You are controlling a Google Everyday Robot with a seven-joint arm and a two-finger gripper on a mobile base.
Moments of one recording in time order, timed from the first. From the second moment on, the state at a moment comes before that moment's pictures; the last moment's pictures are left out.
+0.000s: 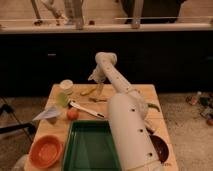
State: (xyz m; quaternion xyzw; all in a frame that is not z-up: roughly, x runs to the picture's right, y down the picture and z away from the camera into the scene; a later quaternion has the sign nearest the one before) arm -0.066 -0.013 1.010 -0.27 -0.25 -0.21 0.90
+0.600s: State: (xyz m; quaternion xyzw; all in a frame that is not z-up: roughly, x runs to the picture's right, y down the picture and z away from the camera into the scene) arm -0.064 0.001 1.018 -0.30 -0.25 -0.20 0.90
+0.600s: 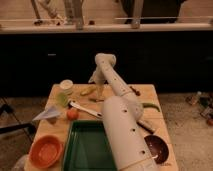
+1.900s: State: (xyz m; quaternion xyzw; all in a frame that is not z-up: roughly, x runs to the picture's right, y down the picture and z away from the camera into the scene) arm -0.065 0.007 1.020 -0.31 -0.26 -0.20 0.89
